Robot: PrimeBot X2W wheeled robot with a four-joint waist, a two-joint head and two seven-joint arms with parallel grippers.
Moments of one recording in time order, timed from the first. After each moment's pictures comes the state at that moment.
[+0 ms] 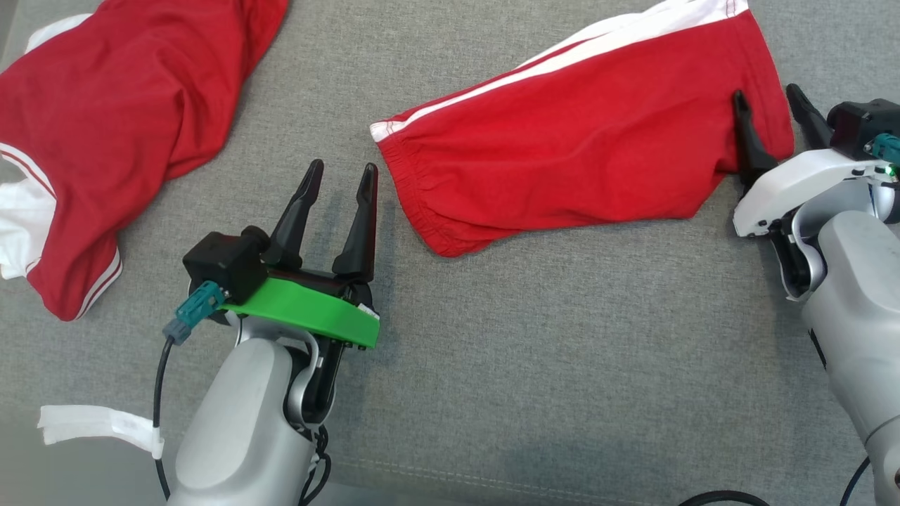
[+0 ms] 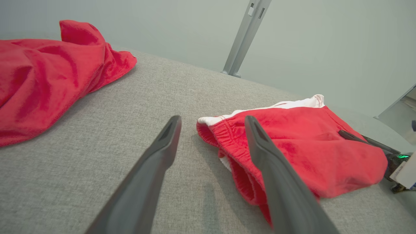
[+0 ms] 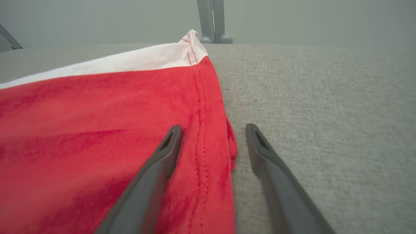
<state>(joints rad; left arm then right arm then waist) -0.46 0.05 -0.33 0.34 -0.52 -0.13 -0.26 -0.80 -0.30 0.24 0.88 0.39 0.13 -0.27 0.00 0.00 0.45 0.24</state>
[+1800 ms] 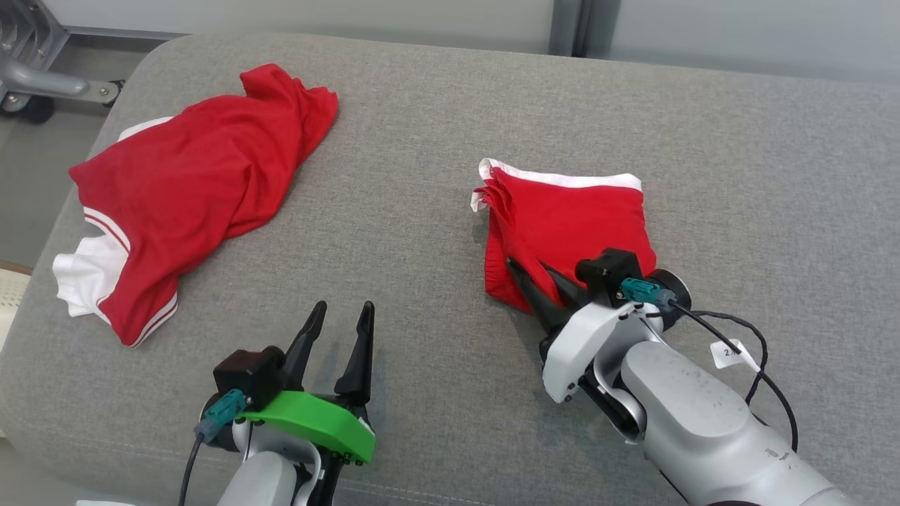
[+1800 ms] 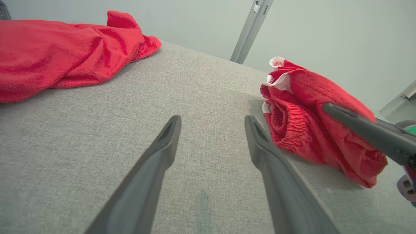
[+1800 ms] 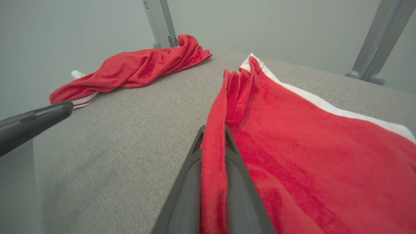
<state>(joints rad) -0.23 0.05 -0.32 0.44 -0.48 -0.13 -0.26 -0.62 -0.13 0.70 0.70 0.48 0.13 -0.26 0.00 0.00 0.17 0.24</state>
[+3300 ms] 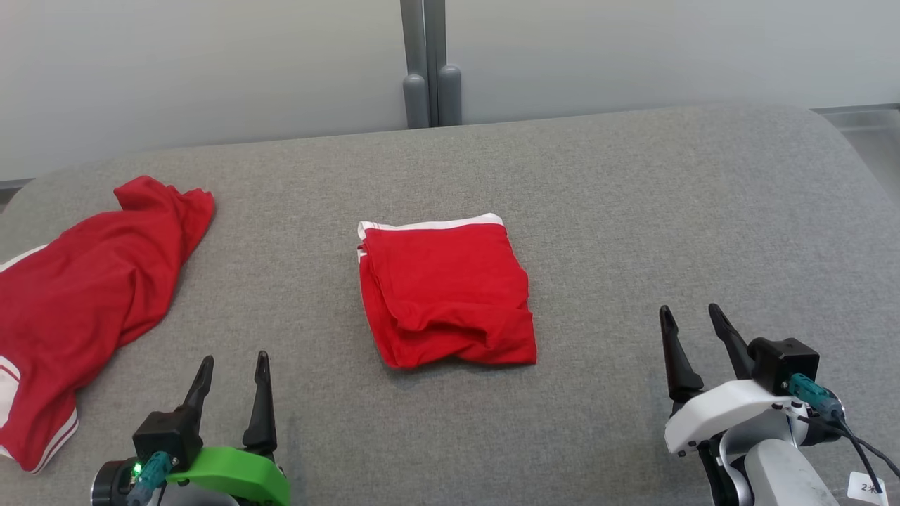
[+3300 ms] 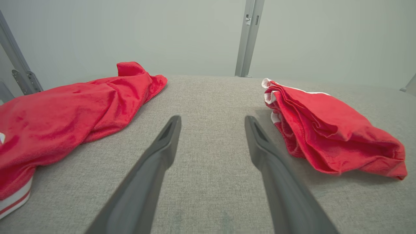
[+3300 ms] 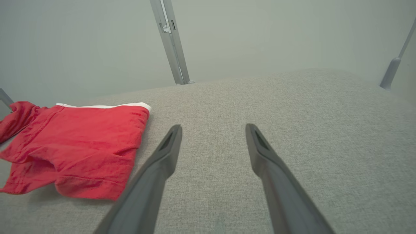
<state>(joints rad) -0.08 0.05 0.00 0.37 -0.17 -0.11 -0.26 -0.19 -0.05 0.01 0.45 0.19 0.13 -0.26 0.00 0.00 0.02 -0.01</state>
